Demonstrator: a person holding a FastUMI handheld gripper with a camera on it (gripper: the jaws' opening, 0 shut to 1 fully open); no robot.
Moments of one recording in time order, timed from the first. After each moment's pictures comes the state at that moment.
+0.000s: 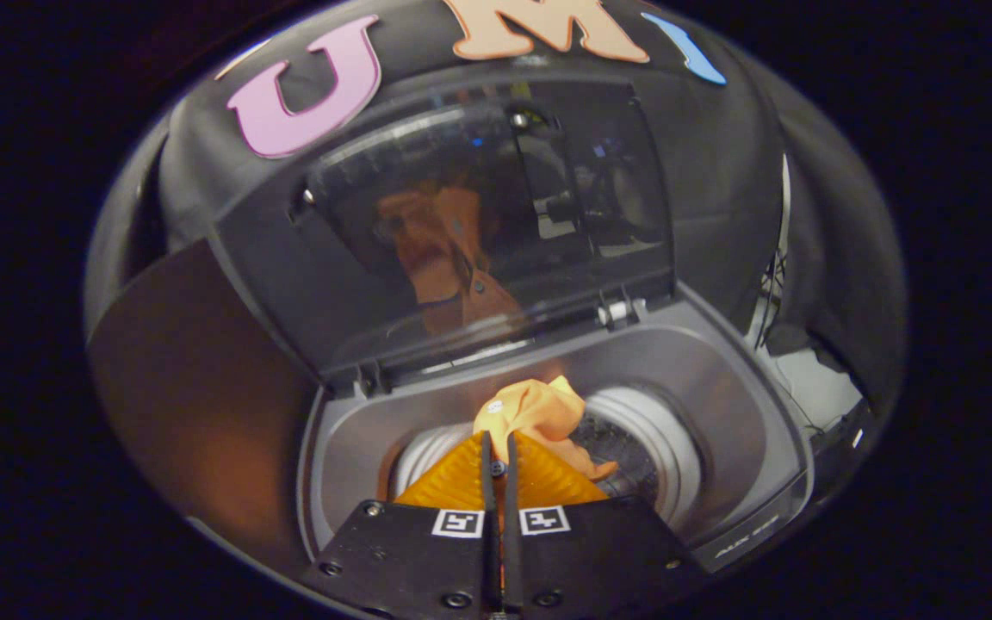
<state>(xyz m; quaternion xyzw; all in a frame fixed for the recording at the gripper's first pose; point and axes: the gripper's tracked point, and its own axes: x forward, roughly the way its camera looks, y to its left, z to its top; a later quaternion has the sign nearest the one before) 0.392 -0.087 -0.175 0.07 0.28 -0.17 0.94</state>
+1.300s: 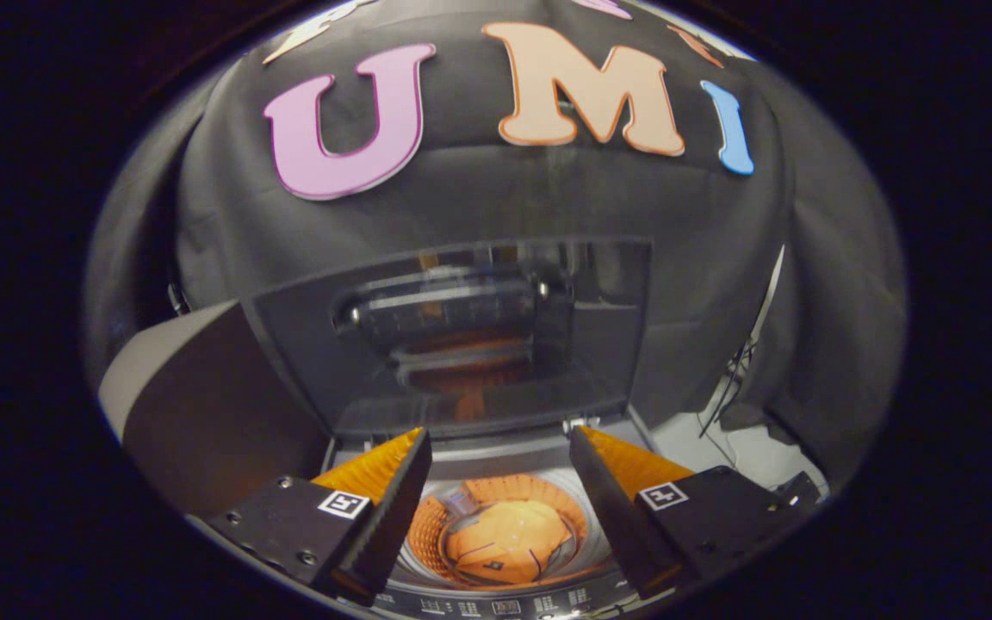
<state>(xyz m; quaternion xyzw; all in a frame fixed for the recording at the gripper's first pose) 0.404 -0.077 0.001 -0.04 0.17 -0.19 0.97</state>
